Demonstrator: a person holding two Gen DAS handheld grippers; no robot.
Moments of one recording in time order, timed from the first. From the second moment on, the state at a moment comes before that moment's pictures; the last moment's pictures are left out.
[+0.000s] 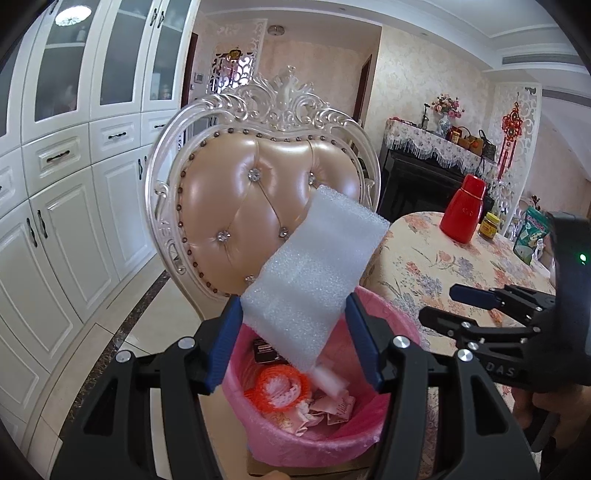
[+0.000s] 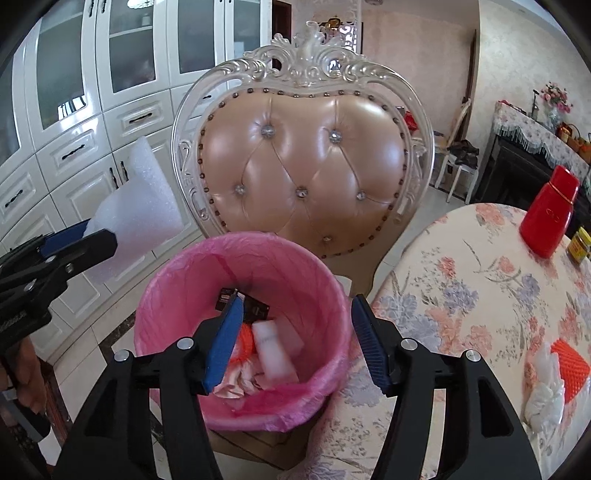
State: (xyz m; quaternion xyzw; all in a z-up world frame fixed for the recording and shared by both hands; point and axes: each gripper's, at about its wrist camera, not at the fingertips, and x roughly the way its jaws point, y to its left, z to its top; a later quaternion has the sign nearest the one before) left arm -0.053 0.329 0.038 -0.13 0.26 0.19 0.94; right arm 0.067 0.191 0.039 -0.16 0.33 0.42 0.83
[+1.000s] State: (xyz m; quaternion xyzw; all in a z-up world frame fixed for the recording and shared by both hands) left arm 0.032 0.239 0.026 -0.10 0.30 0.12 0.94; right arm 0.115 0.003 0.034 -0.08 0.35 0.29 0.89
